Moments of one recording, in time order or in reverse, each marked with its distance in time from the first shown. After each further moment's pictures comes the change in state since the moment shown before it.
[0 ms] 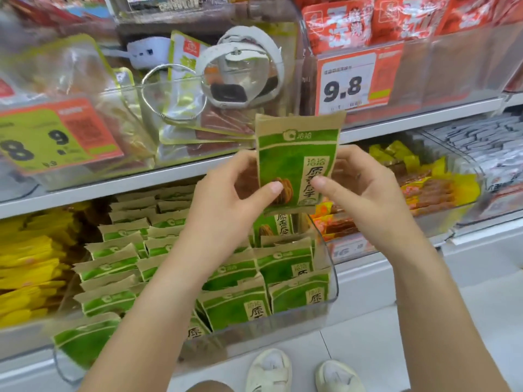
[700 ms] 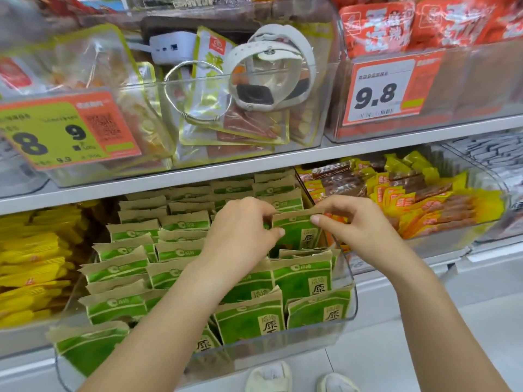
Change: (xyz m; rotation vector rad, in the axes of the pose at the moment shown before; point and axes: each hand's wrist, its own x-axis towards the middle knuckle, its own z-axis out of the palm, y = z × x) left_hand 0.008 -0.035 0.008 0.601 -0.154 -0.207; right_hand 0.006 0.052 0.008 -0.349 -0.167 0.219
